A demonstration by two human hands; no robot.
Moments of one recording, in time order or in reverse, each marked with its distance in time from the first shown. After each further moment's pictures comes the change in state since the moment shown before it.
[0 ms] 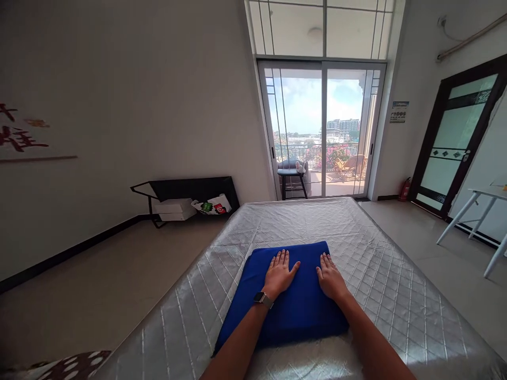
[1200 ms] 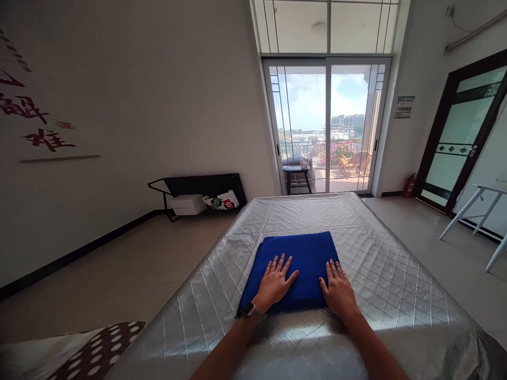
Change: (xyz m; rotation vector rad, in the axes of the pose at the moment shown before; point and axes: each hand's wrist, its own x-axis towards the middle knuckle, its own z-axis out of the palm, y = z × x) left_hand -0.091 -0.018 -0.022 0.020 0.003 0.063; right_hand -0.093 -0.039 -0.011 -0.080 0.026 0.105
